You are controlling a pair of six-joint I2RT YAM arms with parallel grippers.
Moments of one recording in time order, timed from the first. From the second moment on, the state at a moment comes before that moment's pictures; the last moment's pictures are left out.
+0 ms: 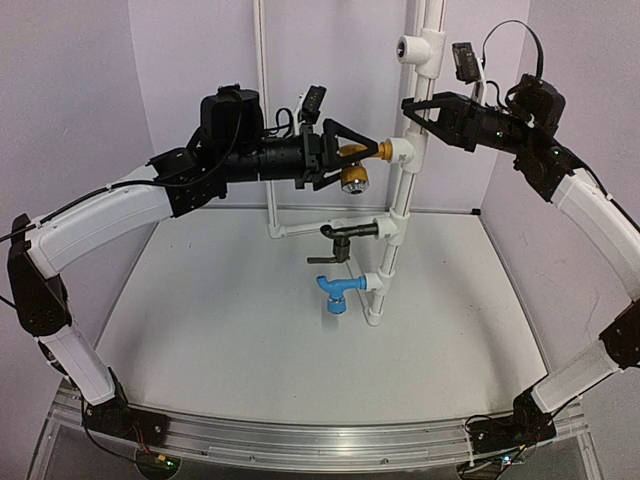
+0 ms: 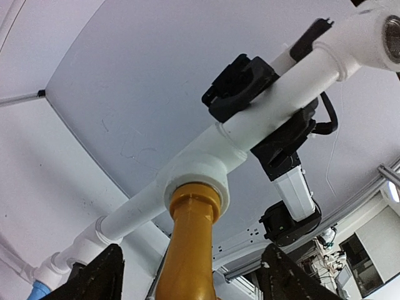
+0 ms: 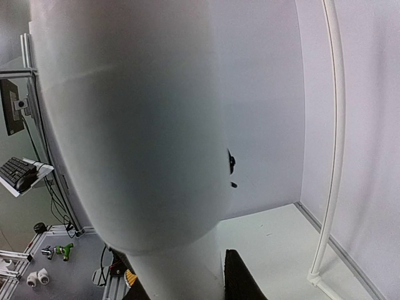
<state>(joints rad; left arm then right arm) -0.94 1.66 1.73 -0.08 0.47 -0.80 0.41 1.44 1.62 0.02 -1.04 0.27</state>
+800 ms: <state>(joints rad) -0.94 1.62 1.68 -0.12 0.58 -0.24 0.41 1.43 1.61 0.02 -1.06 0.26</state>
